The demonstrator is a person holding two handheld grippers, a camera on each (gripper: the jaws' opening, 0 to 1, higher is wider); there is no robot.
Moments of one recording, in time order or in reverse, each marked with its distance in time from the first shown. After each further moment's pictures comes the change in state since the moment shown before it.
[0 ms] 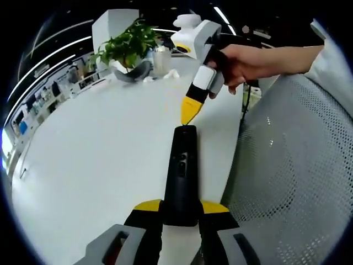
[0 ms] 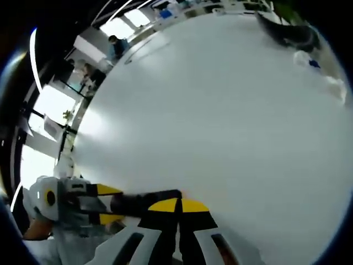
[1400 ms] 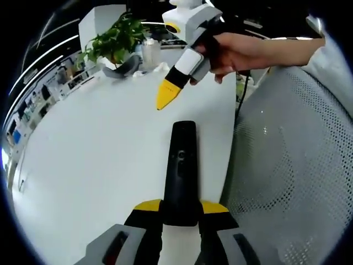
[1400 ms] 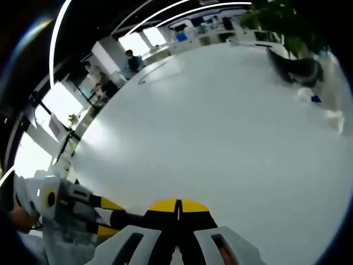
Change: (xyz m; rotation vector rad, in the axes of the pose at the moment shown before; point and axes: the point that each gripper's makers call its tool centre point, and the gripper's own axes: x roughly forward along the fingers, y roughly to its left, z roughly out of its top) left arm 0.001 -0.002 -0.001 0.054 0.068 -0.050; right arm -0.003 0.003 0.030 -0.123 -0.176 -0.037
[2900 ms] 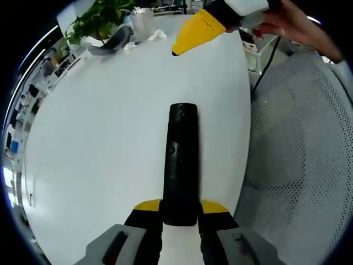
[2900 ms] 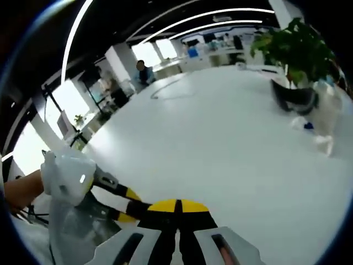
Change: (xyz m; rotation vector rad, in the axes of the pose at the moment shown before) left arm 0.003 0.026 0.000 0.067 0.323 -0.007; right arm -0.042 0.018 0.028 -0.093 -0.132 0.005
